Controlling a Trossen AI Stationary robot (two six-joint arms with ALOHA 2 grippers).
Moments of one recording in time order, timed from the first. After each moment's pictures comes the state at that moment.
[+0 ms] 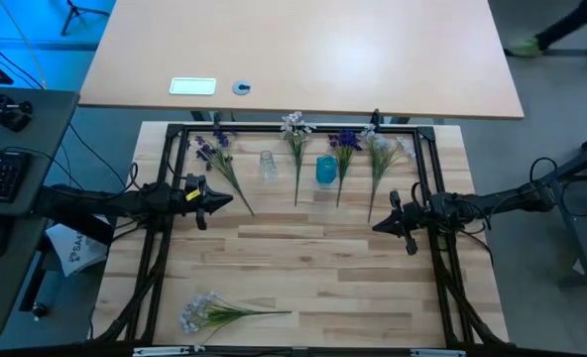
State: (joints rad) left arm -0.01 0.27 0.01 0.18 -0.21 -0.46; right arm 0.19 0.18 0.01 0.01 -0.03 0.09
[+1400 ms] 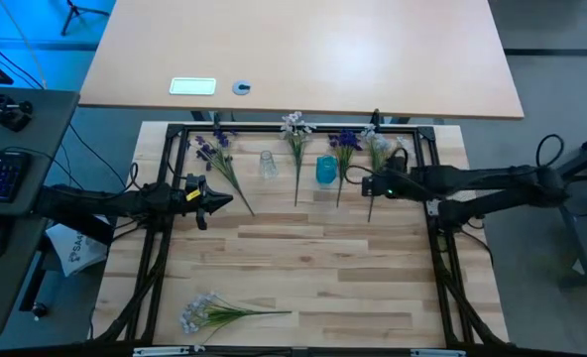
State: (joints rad) left arm -0.01 0.27 0.01 0.18 -0.21 -0.46; right arm -0.13 1.07 0.74 -0.81 0.38 1.29
